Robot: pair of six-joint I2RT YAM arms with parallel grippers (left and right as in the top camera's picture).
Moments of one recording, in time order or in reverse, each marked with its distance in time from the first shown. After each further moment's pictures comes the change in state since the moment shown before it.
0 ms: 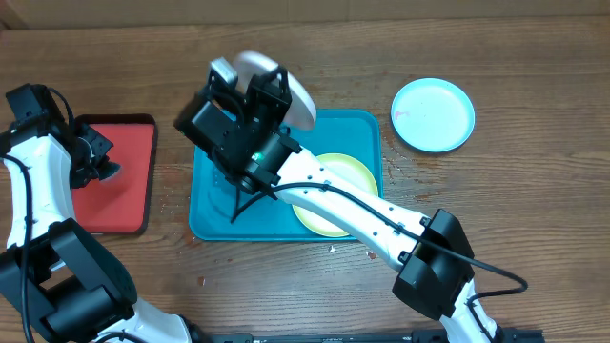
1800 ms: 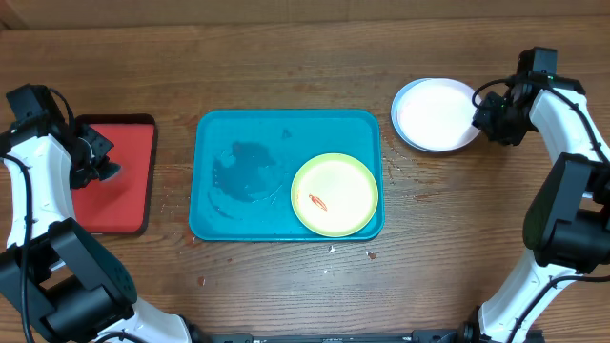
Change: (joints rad) left arm 0.000 0.002 0.000 -0.004 0.000 0.000; right arm -1.201 -0.090 -0.502 -0.042 -1.336 0.787
